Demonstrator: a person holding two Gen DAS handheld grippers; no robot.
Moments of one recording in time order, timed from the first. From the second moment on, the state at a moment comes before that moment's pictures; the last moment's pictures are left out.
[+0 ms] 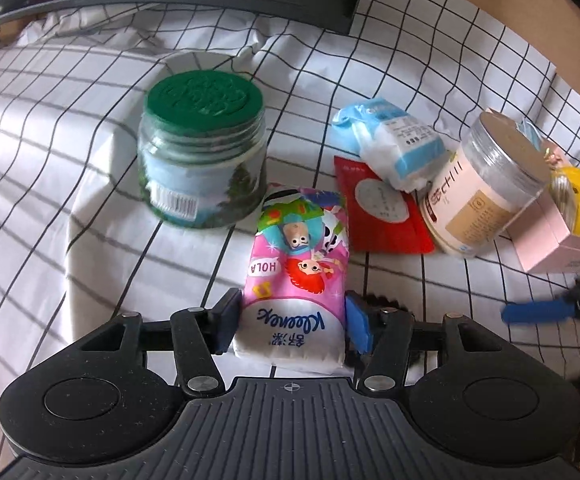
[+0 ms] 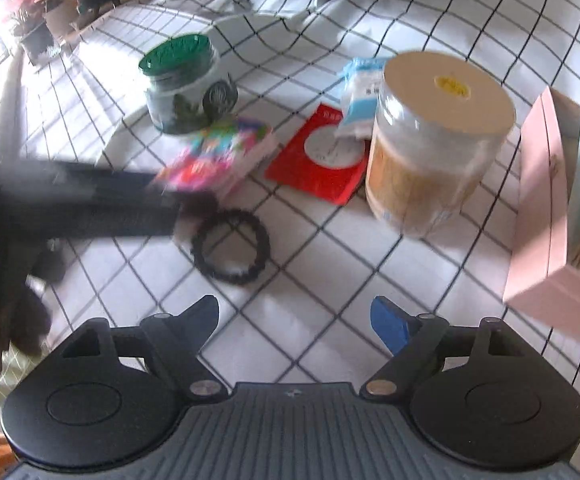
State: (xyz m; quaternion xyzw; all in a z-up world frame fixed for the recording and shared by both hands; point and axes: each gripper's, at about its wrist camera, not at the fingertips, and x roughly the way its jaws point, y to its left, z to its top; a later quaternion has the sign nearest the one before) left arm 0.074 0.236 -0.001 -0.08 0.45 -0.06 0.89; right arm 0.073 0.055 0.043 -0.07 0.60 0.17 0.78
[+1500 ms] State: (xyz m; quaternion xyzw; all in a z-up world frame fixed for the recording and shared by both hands) left arm 0.073 0.262 -0.007 -0.15 0.42 -0.10 0.89; right arm 0.053 0.071 0.041 -0.07 0.52 0.16 0.84
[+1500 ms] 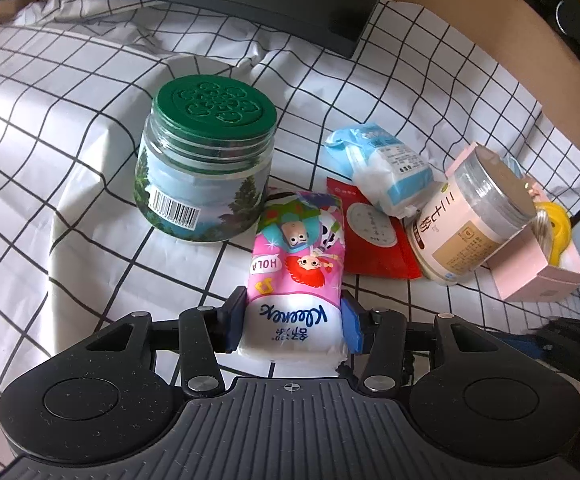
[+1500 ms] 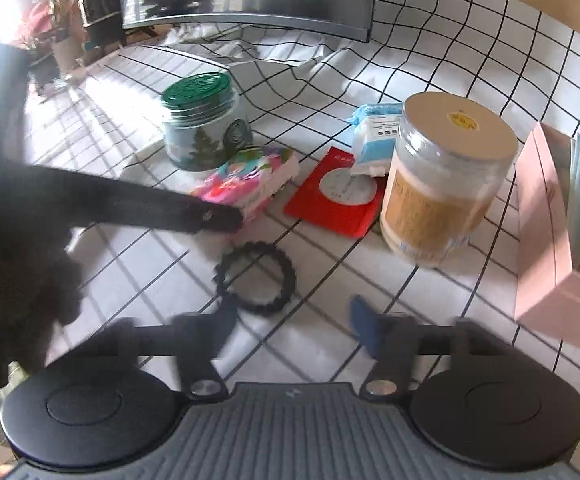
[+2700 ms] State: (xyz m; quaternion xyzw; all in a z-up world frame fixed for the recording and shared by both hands) left arm 0.084 0.197 0.179 -0.09 0.24 -0.14 0.96; right arm 0.092 -0.018 0.259 -0.07 0.30 0.12 0.94
